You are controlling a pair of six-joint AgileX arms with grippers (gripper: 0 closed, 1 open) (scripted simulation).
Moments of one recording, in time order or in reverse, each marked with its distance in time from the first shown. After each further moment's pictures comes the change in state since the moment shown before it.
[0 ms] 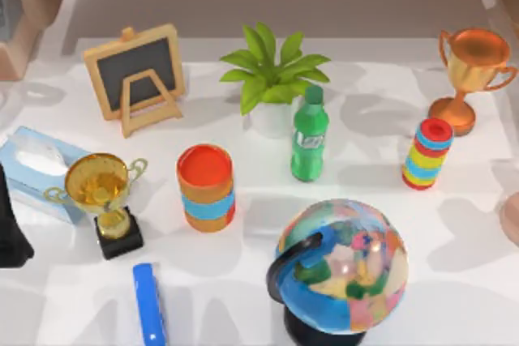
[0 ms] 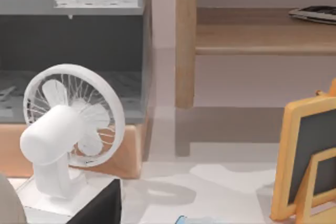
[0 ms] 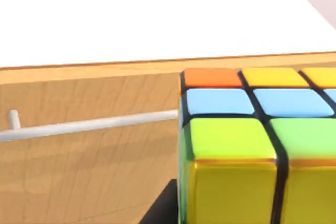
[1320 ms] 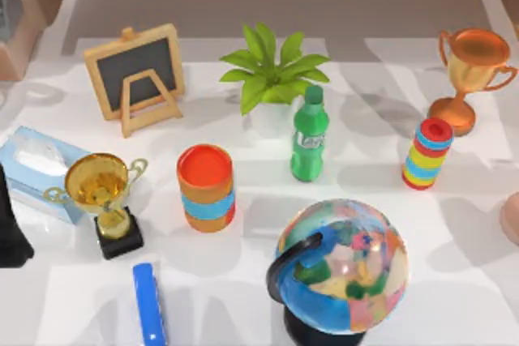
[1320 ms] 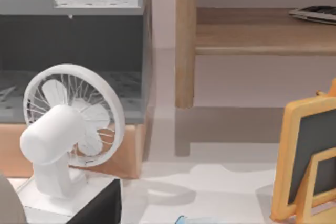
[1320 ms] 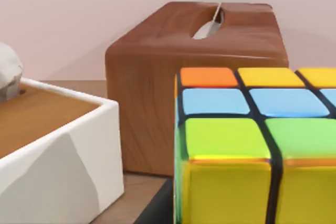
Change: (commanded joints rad) left arm 0.000 0.000 0.000 0.000 0.000 0.000; right arm 0.644 0.044 -0.490 0.961 0.146 0.192
